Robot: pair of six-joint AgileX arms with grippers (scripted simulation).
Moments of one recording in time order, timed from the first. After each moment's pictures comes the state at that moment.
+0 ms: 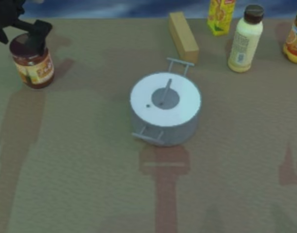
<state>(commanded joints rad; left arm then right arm) -0.01 2.50 2.47 -1.36 0.09 0.44 0.00 0.00 0.00 0.00 0.00 0.00</state>
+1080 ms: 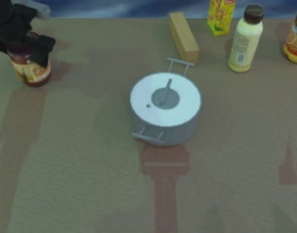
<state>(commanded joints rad) -0.01 2.52 2.32 -1.19 0.09 0.43 0.00 0.00 0.00 0.00 0.00 0.00</state>
